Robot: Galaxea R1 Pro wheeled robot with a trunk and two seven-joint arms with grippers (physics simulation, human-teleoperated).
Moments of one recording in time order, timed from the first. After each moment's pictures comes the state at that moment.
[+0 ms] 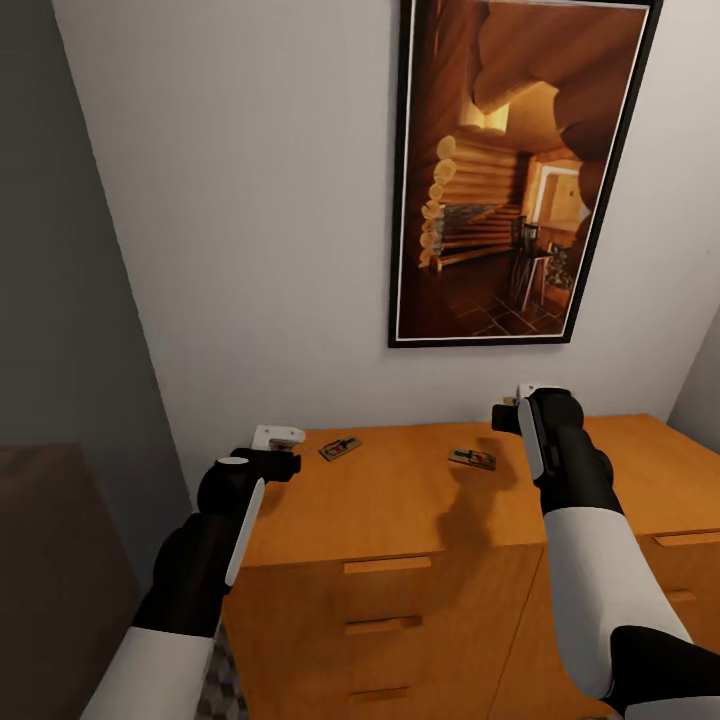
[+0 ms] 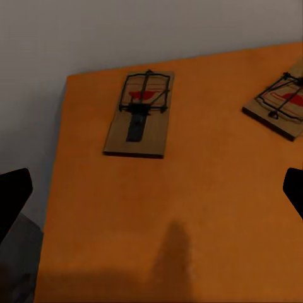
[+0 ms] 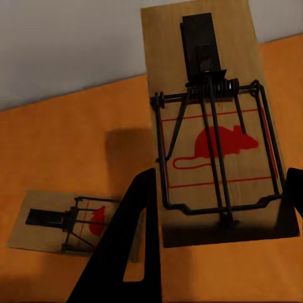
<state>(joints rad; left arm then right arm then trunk) -0.60 -0.15 -0.09 -1.42 -0.14 0.93 0.09 -0.94 0.03 -0.20 -1.12 0.09 1.04 -0.14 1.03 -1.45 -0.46</state>
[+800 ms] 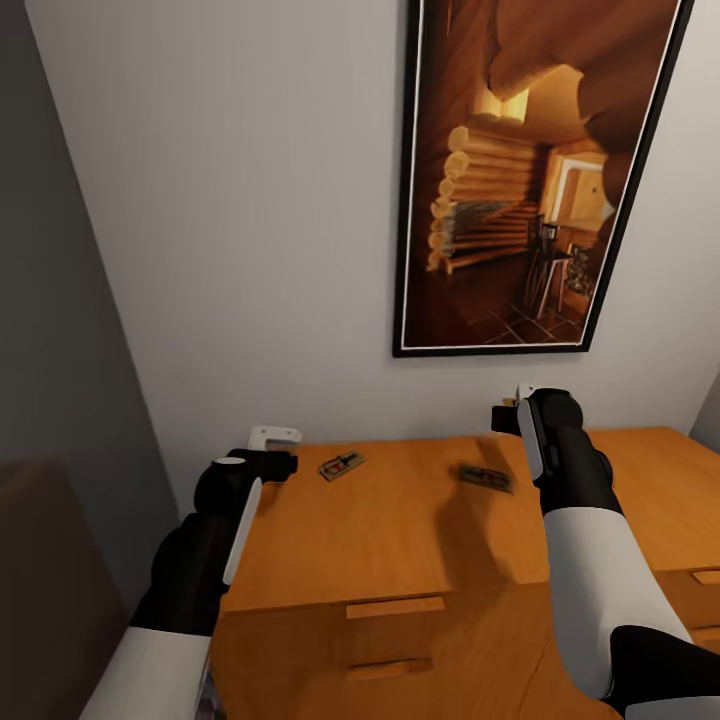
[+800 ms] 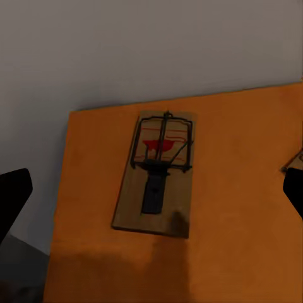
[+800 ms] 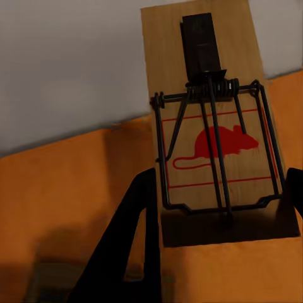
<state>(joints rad) -0.60 -0.15 -0.07 -1.41 -0.14 0.93 0.10 -0.94 0.03 -0.20 -1.12 0.09 1.04 -0.14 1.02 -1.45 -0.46</state>
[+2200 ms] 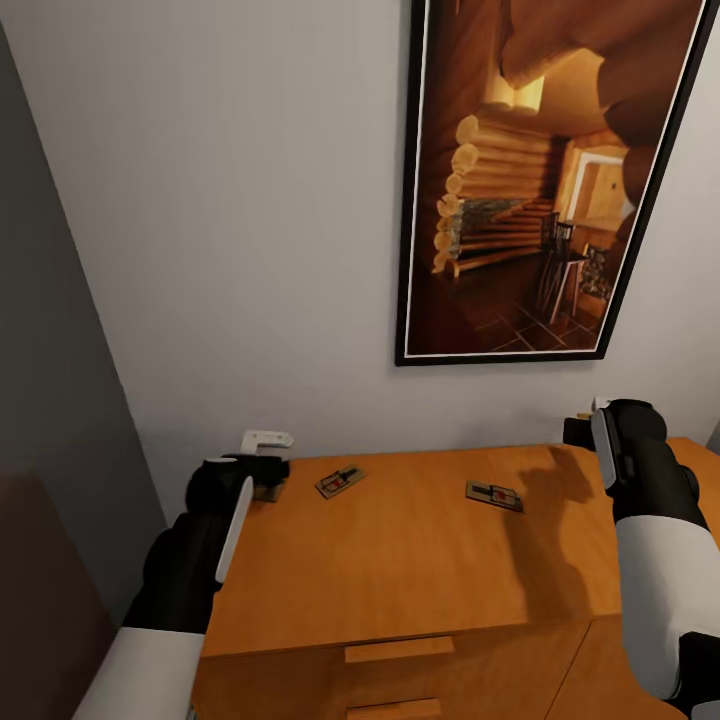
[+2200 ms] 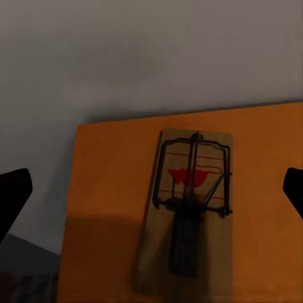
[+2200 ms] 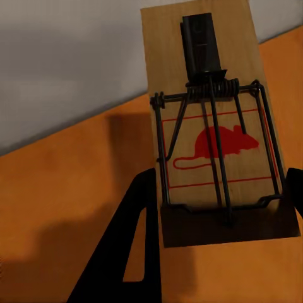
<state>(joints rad) -0.60 -0.14 -0.04 -1.41 -0.13 0.99 0.09 -0.92 -0.18 -0.29 -1.08 0.08 1.04 -0.13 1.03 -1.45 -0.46</state>
